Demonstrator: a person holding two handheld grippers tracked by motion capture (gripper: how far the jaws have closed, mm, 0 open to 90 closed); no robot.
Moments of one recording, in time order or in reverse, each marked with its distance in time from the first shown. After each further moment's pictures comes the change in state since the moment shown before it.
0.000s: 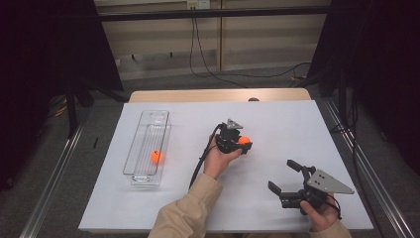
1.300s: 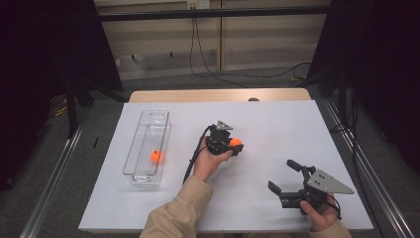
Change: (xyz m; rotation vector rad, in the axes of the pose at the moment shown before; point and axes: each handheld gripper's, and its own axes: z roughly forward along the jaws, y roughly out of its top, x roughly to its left) left arm 0.014 -0.011 -0.022 0.028 0.002 -0.028; right arm 0.000 0.000 0.000 -0.001 -0.001 -0.003
